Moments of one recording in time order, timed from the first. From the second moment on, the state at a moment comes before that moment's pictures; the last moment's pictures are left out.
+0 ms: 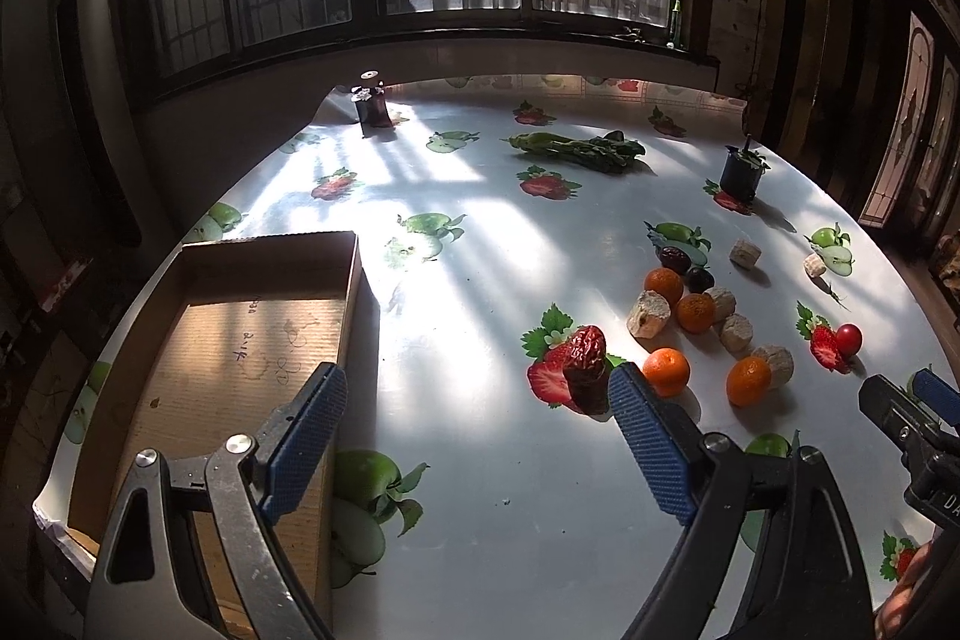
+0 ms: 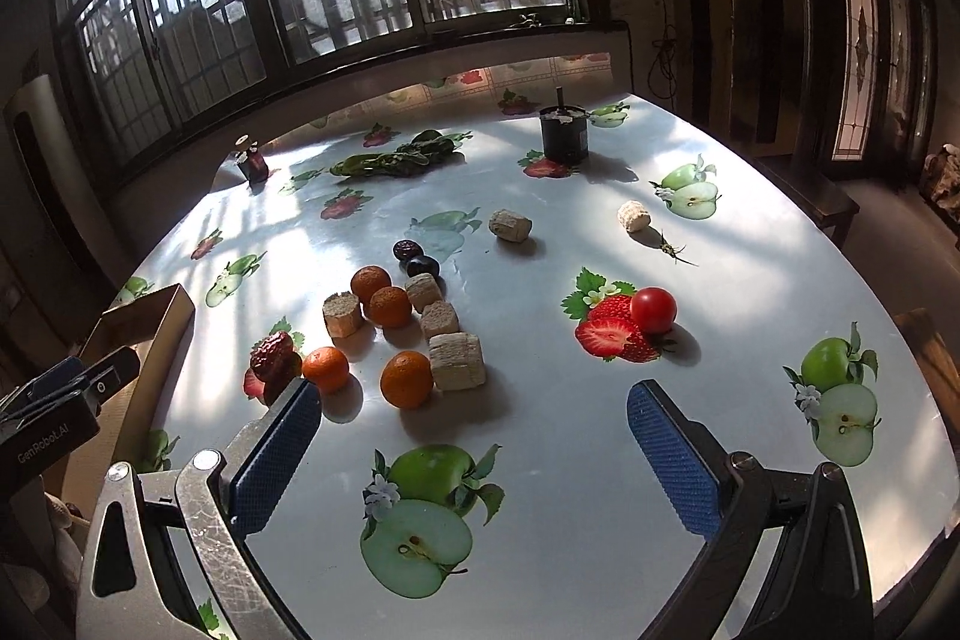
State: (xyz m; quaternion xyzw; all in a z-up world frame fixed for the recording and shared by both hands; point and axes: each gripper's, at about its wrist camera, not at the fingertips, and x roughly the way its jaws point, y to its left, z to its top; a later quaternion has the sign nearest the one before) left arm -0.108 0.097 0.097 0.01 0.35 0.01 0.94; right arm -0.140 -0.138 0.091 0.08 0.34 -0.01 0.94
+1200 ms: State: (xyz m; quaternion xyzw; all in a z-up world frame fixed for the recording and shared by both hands) left arm -0.080 0.065 0.078 0.01 0.40 -0.07 0.91; right arm -0.110 -0.195 0.067 0.07 0.40 0.00 0.91
